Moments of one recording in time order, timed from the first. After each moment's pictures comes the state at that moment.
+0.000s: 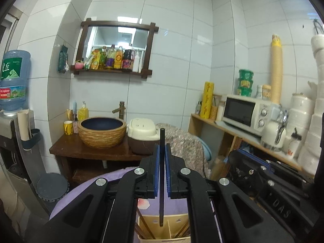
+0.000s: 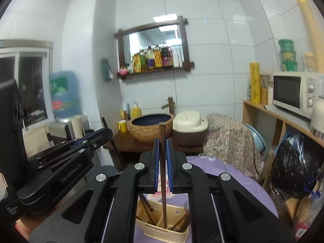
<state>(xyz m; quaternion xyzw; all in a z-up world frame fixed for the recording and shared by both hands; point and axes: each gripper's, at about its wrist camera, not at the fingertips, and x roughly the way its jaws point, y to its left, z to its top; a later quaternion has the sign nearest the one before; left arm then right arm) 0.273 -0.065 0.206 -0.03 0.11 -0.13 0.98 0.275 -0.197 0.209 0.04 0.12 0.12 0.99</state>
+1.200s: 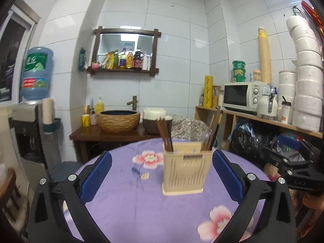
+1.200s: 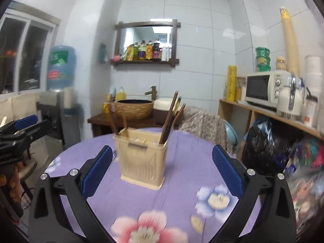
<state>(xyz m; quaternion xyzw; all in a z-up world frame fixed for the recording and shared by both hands) 0.092 0.010 0.074 -0.01 0.08 -0.11 0.99 0.092 -0.206 0.063 -0.02 0.09 0.05 0.99</state>
